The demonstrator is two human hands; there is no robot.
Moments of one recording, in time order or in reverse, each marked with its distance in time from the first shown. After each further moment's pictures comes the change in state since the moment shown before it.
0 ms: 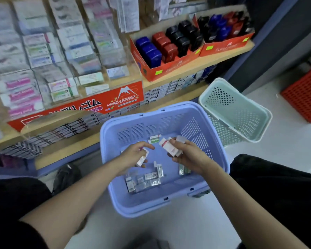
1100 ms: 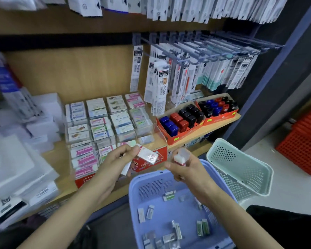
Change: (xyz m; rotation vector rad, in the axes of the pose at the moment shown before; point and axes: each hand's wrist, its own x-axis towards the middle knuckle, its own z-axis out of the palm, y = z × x) left_hand -0.153 0.141 -0.105 -0.208 0.286 0.474; right_hand -0.101 -0.100 0.141 -0.278 -0.107 -0.654
